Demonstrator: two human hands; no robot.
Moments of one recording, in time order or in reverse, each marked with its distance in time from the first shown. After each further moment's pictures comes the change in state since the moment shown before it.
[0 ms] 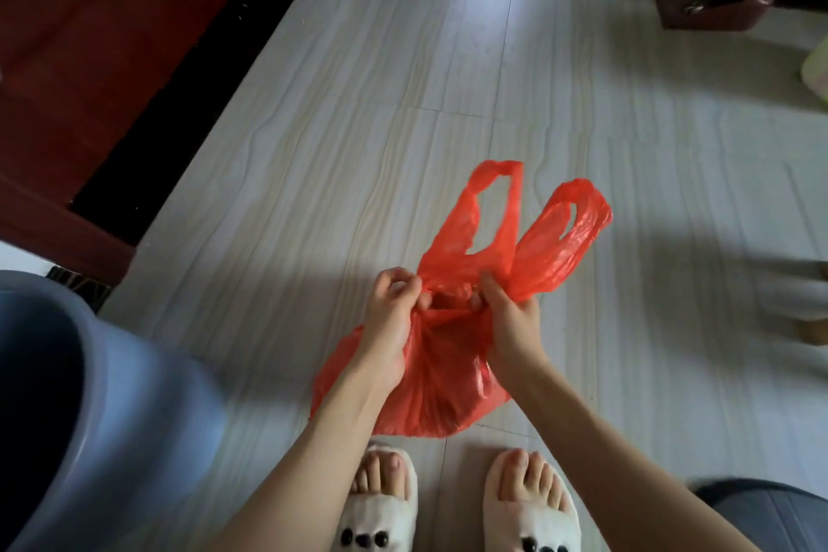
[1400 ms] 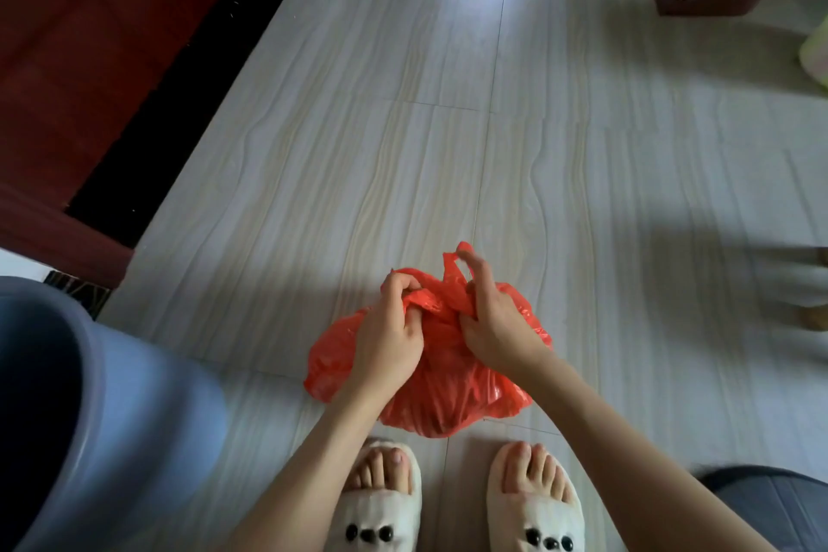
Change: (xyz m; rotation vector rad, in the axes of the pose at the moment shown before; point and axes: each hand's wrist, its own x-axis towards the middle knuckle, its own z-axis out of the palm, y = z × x) left_hand -0.021 -0.007 -0.016 0.781 -0.084 0.455; right_hand -0.004 -0.010 -0.012 -1.049 -0.529 -0.445
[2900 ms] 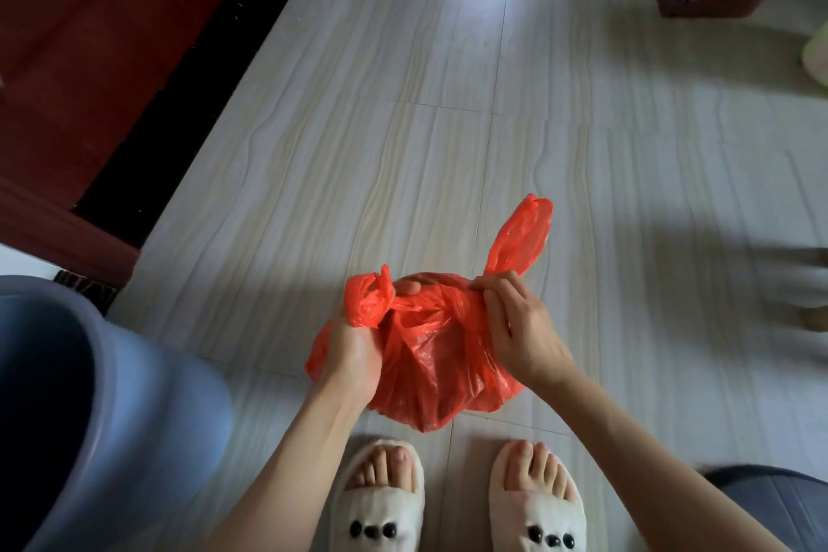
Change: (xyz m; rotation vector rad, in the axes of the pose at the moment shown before) left_hand 0.005 0.006 -0.020 -0.969 0.073 -0.461; right_hand -0.014 0.022 -0.002 -0.063 0.276 -0.147
